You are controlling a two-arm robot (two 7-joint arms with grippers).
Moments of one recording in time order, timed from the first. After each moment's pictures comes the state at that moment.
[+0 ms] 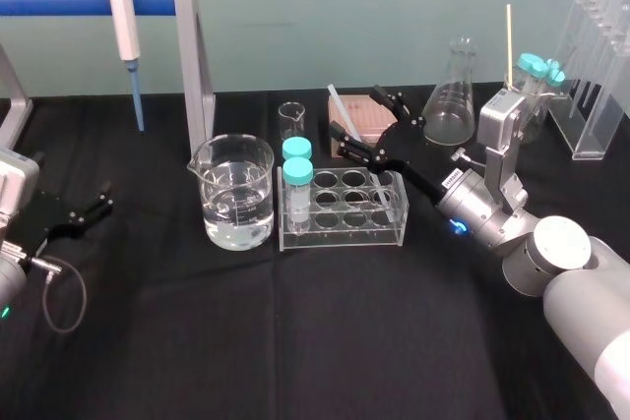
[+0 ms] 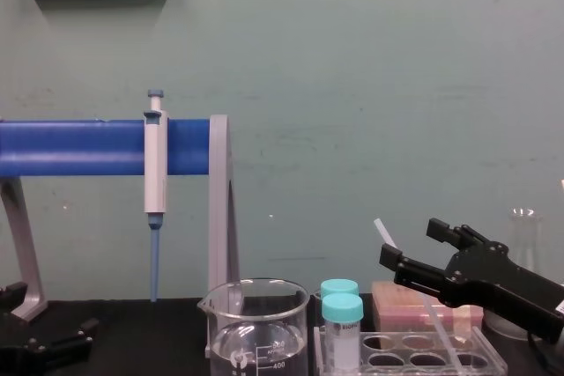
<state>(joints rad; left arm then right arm) -0.20 0.60 0.45 -1.41 -0.25 -0.12 0.03 0.63 0.16 -0.26 -0.58 0.39 -0.66 0.79</state>
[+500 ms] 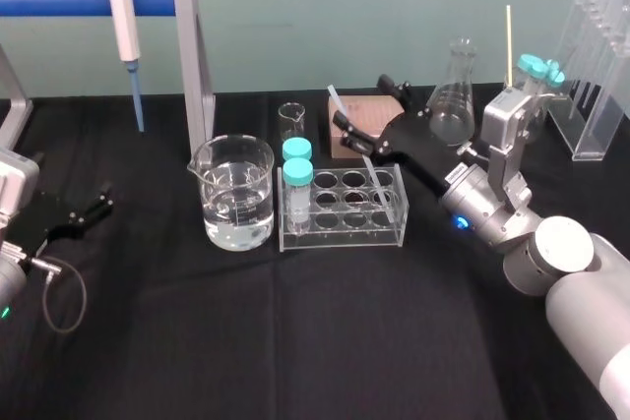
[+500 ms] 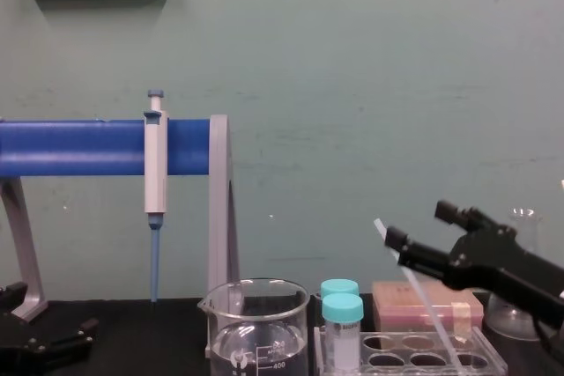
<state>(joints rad) -0.20 0.60 0.45 -1.41 -0.25 -0.12 0.03 0.58 0.17 -0.26 -0.69 0.35 -0.67 0.71</state>
